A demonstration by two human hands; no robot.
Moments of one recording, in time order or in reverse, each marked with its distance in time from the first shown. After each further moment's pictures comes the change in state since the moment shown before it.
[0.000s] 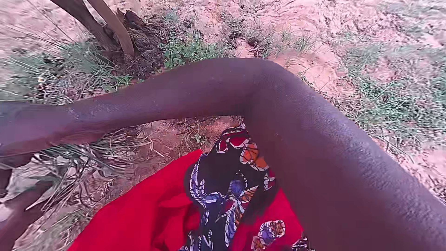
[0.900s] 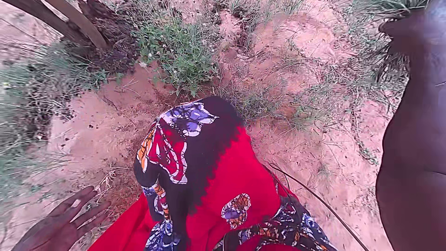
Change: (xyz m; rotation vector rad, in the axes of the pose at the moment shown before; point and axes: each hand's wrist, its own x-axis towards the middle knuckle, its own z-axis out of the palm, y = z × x) left_hand -0.037 -0.071 0.017 -0.182 0.128 -0.639; right_hand -0.659 -0.240 -0.334 -1.184 1.013 1.628
